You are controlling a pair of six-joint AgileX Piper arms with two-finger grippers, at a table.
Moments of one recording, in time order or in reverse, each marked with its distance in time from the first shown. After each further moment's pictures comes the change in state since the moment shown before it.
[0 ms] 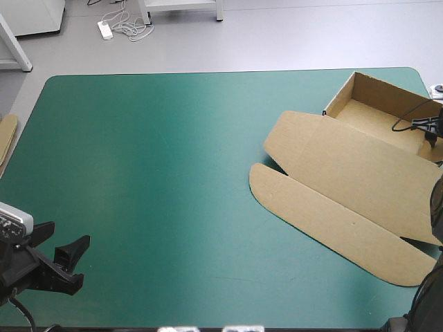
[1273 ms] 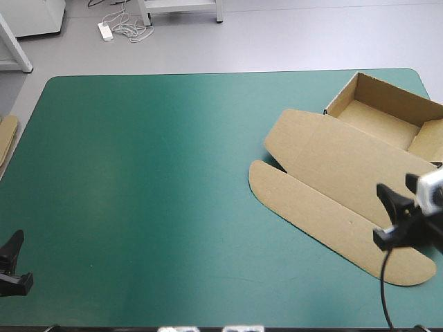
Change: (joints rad) left arm 0.000 -0.154 0.000 0.354 -0.002 -0.095; right arm 0.738 -1.468 0.814 0.161 -0.204 -0.038
